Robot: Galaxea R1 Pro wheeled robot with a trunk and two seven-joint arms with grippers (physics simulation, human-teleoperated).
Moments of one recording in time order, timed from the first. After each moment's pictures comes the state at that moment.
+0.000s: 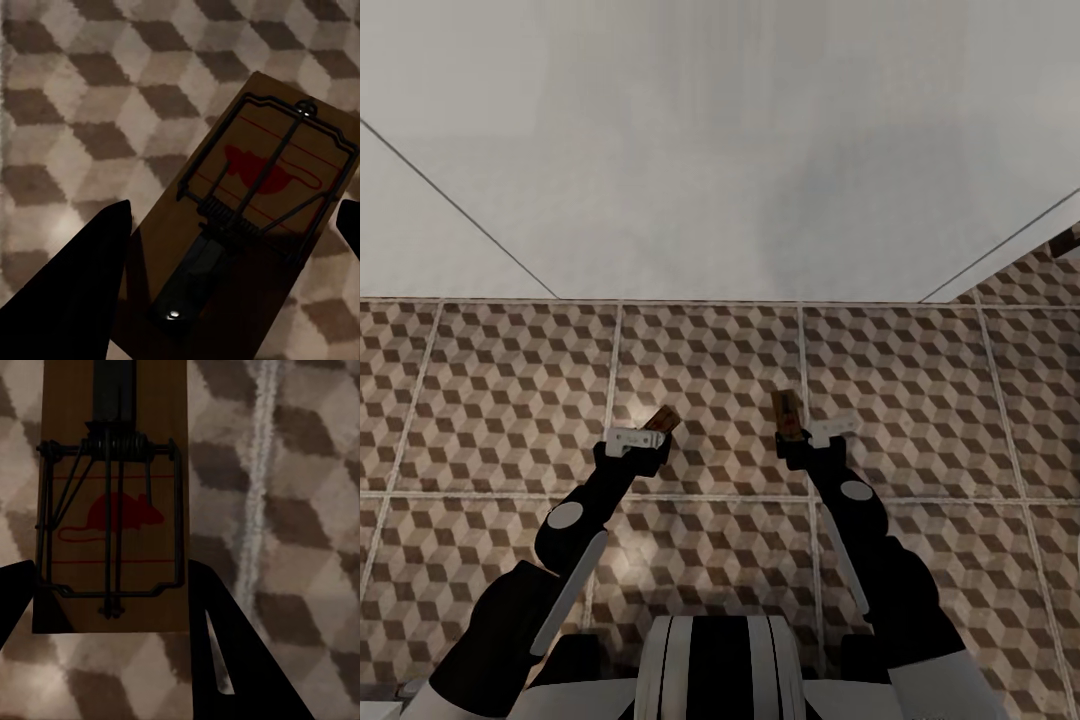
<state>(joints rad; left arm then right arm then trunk) -0.48 0.08 -0.35 -1.55 0.22 0.38 0.19 -0.54 0.07 0.16 -1.40 0.07 0.47 -0.08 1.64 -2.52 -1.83</state>
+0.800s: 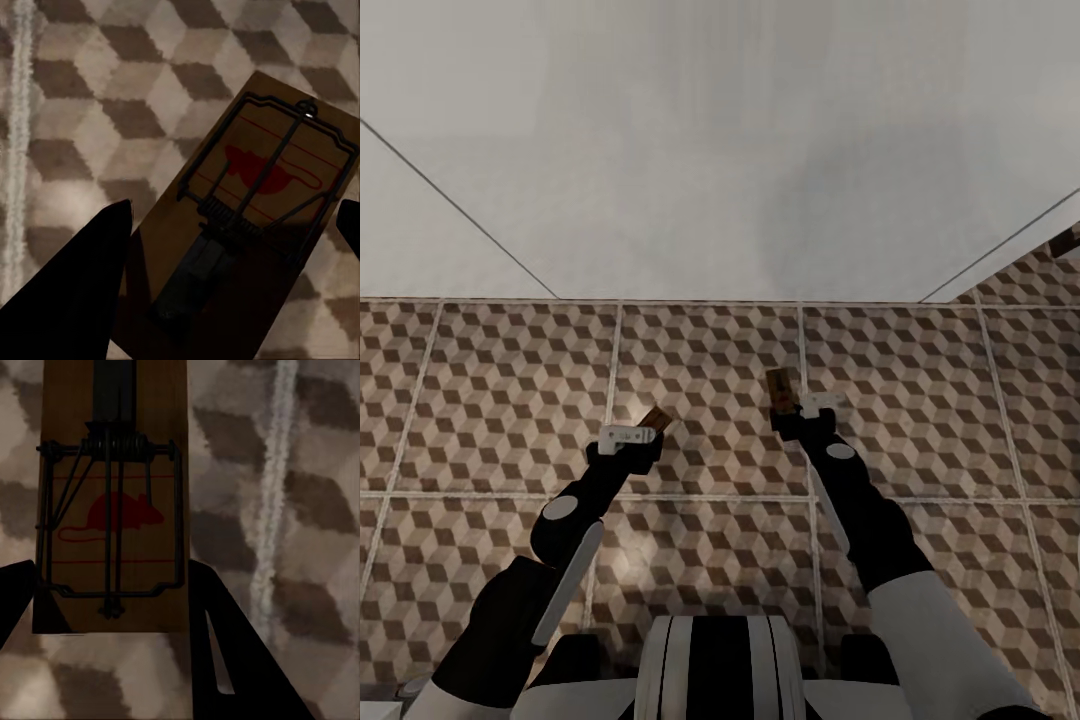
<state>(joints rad) -0.48 0.05 -0.28 -1.54 0.22 0.44 0.19 -0.74 0.08 0.16 -1.13 0.07 0.38 -0.08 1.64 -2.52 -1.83</state>
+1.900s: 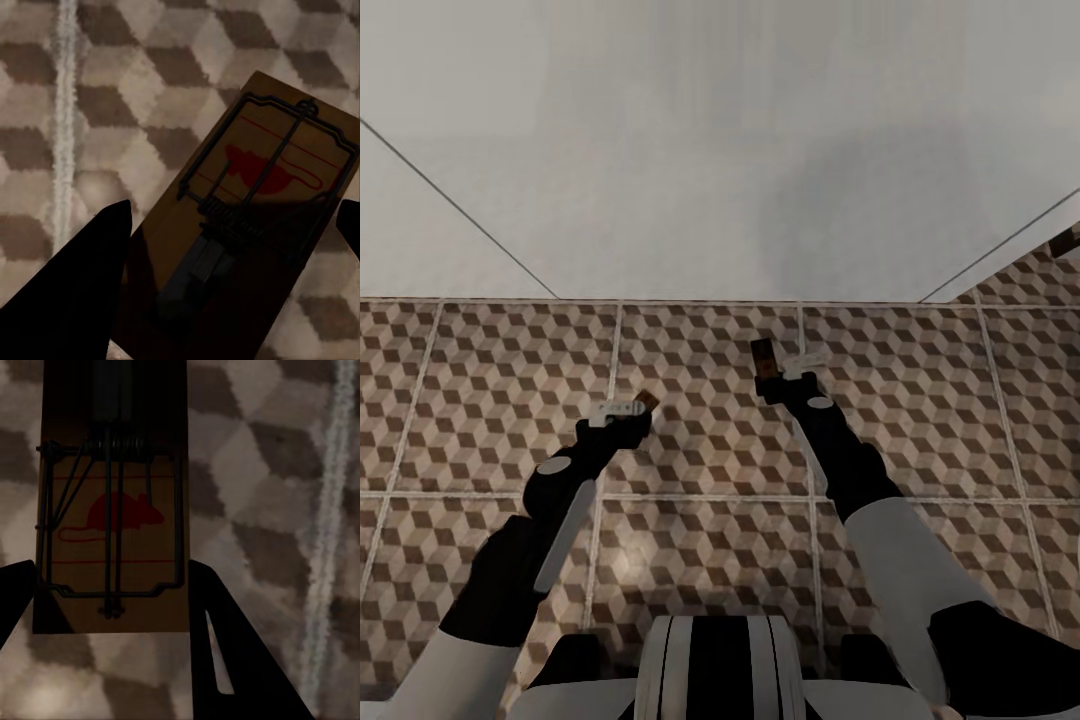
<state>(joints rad) -0.60 0.04 -0.21 -1.50 0.22 0.59 0.19 -0.98 0.13 0.16 -0.89 0.07 0.37 -0.06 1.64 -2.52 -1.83</state>
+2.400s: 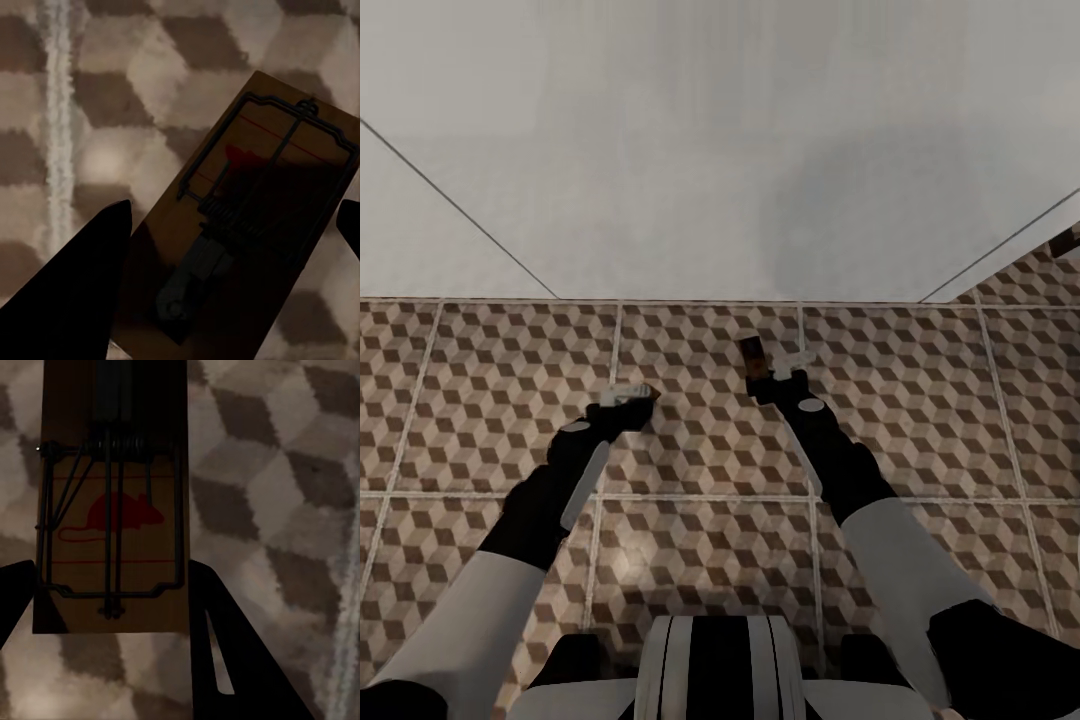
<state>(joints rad) -0.80 0.02 -0.21 -1.19 0.22 0.60 0.19 -0.98 0.13 0.23 -0.89 0.07 0.33 -0.06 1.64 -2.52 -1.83</state>
